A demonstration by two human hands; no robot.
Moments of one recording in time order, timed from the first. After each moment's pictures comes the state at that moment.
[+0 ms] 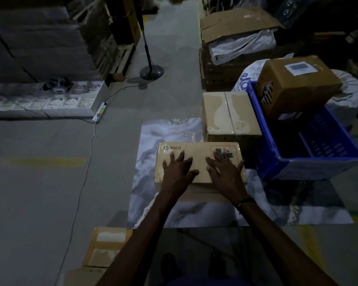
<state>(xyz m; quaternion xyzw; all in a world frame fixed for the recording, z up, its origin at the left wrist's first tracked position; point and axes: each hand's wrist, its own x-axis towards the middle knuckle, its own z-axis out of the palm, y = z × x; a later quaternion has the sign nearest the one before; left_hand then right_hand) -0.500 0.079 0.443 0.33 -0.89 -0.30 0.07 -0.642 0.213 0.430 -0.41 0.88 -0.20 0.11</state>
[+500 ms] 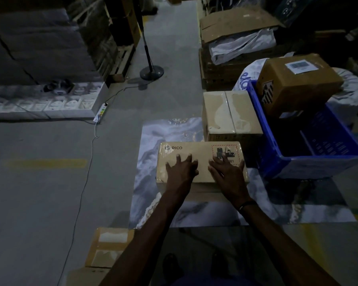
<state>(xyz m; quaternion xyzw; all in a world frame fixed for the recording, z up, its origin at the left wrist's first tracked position) -0.515 0.090 0.465 0.32 -0.92 -0.20 -0.05 -0.643 0.222 0.414 -0.44 0.85 -0.29 0.06</state>
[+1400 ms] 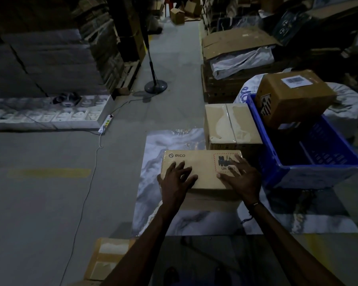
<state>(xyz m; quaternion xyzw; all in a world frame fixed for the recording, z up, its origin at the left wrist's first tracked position) -0.477 0.092 0.448 0.41 -0.83 -0.33 0.18 -0.664 0.246 0.434 -0.29 0.83 -0.47 0.07</state>
